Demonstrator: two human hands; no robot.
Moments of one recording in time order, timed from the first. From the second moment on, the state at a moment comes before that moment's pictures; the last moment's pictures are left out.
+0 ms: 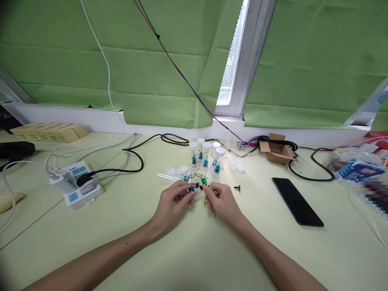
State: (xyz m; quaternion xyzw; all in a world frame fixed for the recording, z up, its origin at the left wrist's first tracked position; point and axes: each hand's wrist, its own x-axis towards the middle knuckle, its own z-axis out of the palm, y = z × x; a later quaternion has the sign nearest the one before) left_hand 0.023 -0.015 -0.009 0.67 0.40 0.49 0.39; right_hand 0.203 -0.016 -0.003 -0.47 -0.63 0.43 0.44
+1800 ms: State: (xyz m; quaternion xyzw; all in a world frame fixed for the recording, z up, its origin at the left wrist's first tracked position) left_hand 0.027 -0.013 -0.002 0.56 0.41 0.52 0.50; right_hand 0.206 -0.011 -0.003 -0.37 -0.54 0.54 0.53
